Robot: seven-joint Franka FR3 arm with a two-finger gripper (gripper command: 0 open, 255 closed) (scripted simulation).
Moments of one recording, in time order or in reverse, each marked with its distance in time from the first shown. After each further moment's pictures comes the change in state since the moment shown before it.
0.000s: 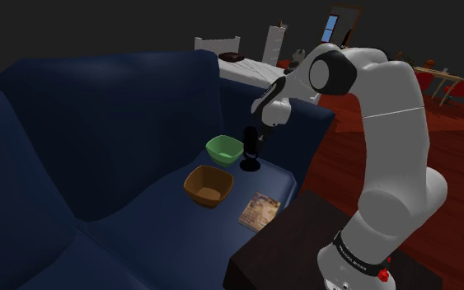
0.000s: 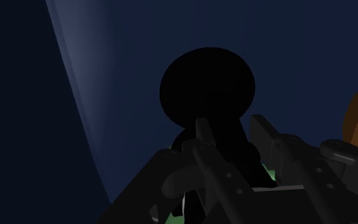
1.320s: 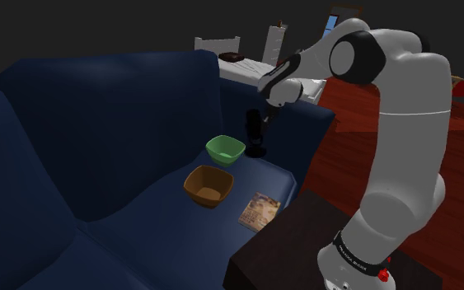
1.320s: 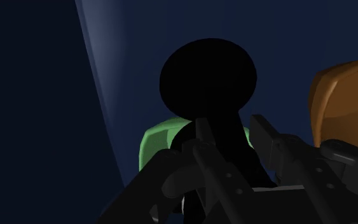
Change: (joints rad) arm 0.054 -0.198 -0.073 -0.014 -0.099 -0.177 0.077
